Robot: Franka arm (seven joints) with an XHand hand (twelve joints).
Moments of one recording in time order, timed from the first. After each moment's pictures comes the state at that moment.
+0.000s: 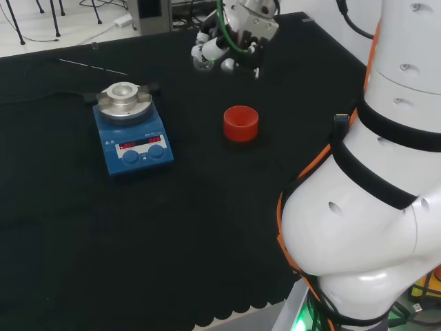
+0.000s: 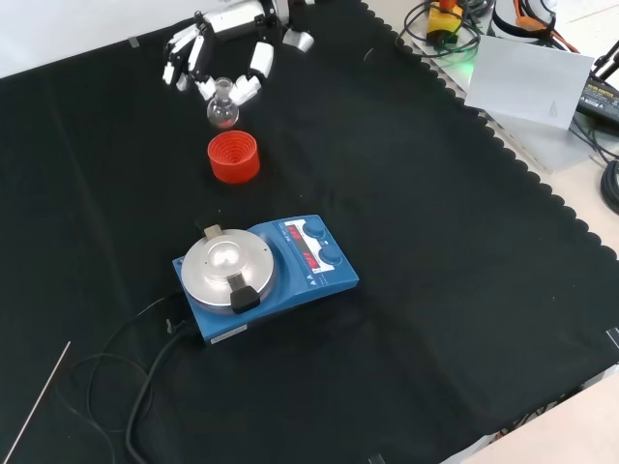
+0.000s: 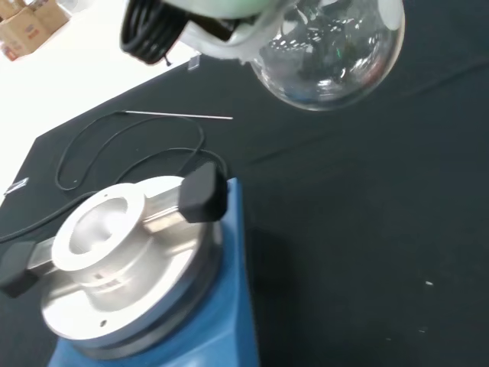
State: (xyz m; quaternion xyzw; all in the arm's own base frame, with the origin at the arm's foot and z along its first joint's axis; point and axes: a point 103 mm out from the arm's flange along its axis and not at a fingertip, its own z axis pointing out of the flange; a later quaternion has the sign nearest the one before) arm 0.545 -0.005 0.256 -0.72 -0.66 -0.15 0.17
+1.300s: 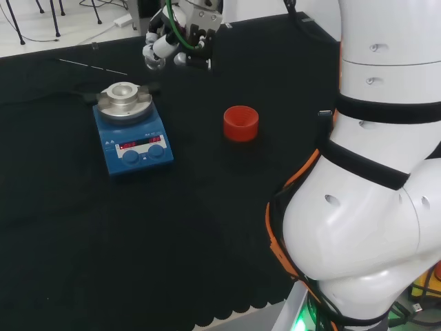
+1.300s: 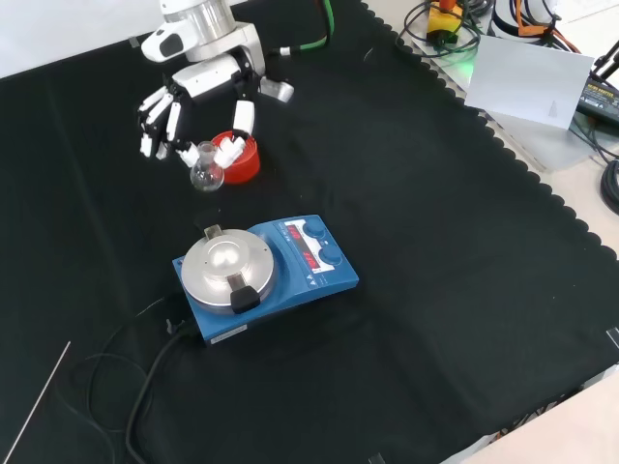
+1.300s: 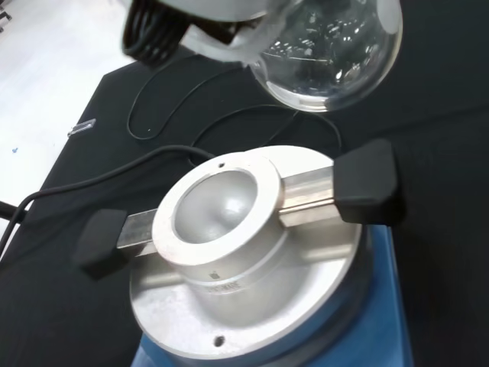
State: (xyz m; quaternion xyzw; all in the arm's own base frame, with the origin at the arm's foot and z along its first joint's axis) arm 0.620 0.084 0.243 -0.66 -0.71 -0.12 0.18
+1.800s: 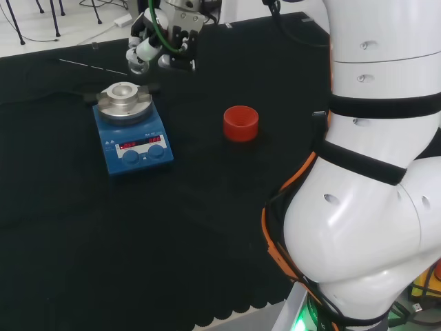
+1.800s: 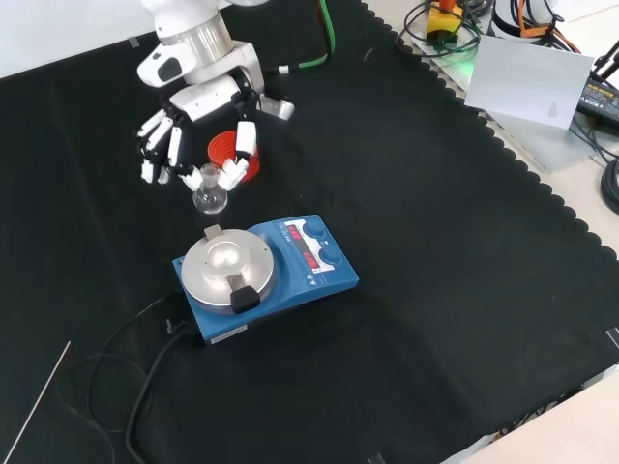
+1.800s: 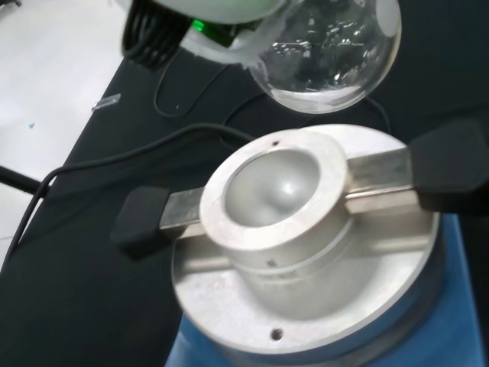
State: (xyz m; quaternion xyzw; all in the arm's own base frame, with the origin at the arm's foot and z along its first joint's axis) arm 0.631 0.118 0.236 -0.65 -0.73 -0.10 0.19
